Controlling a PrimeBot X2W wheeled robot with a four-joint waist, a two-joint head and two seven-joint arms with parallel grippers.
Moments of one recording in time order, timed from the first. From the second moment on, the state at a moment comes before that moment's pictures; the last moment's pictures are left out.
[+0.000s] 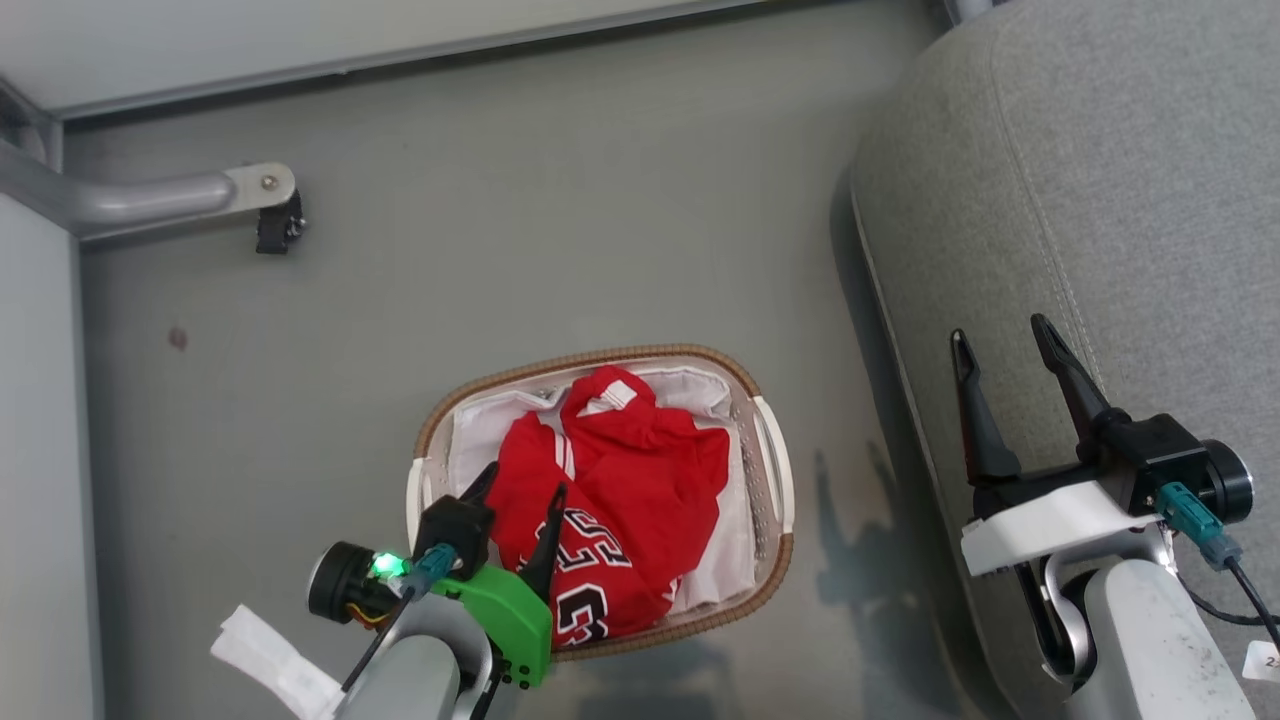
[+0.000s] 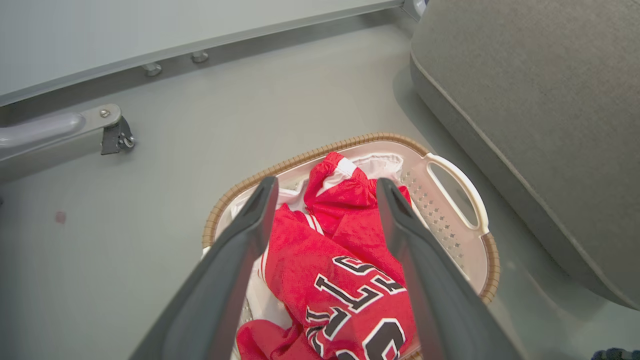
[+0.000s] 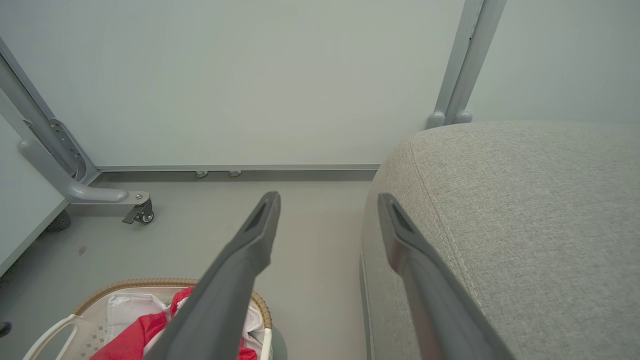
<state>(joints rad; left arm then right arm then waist) -0.34 0.05 -0.40 0.71 -0.18 -0.13 -0.26 -0.20 -0.05 0.00 0.14 0.08 0.13 -0.26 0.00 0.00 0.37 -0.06</state>
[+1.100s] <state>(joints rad) -0.68 0.09 -0.82 1.23 -0.30 -0.11 -0.21 -0.34 -0.05 0.11 0.10 0.17 0.13 -0.26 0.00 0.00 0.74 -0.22</state>
